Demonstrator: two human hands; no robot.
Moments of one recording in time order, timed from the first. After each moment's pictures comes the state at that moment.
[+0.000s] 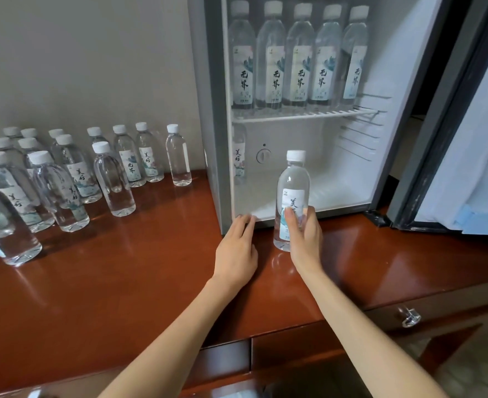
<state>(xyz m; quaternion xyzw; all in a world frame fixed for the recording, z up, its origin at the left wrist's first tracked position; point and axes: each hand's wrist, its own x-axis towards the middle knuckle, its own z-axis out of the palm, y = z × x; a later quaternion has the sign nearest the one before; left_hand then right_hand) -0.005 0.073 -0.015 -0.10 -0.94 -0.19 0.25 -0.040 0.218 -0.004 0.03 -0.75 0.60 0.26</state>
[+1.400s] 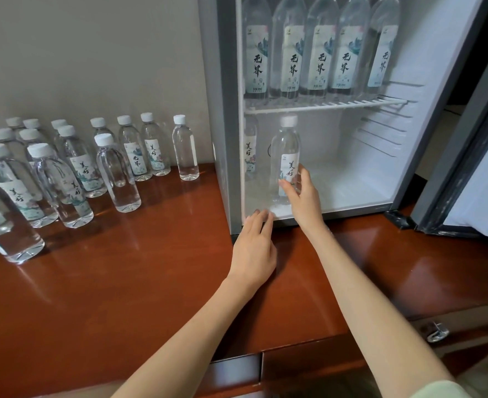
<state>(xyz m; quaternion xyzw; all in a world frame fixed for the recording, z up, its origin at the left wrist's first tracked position) -0.015 0.087 -0.008 -0.12 -0.94 -0.20 0.26 -0.137 0.202 0.018 0.13 -0.78 0.58 0.20</state>
